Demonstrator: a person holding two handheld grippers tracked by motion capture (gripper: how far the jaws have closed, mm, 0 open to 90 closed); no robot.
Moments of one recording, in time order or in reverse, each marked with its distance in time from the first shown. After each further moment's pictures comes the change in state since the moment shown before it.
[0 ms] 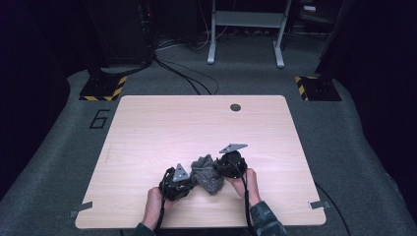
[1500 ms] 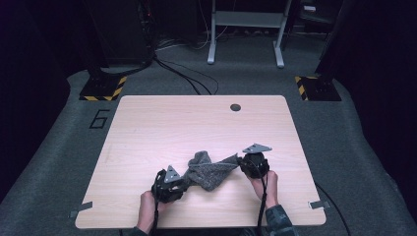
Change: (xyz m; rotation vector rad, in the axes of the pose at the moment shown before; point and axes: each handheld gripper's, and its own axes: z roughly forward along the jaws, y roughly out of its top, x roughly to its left) left arm 0.010 -0.015 -0.013 -0.003 0.052 -0.087; right arm -0.041 -0.027 -0.040 -0.074 -0.184 0.042
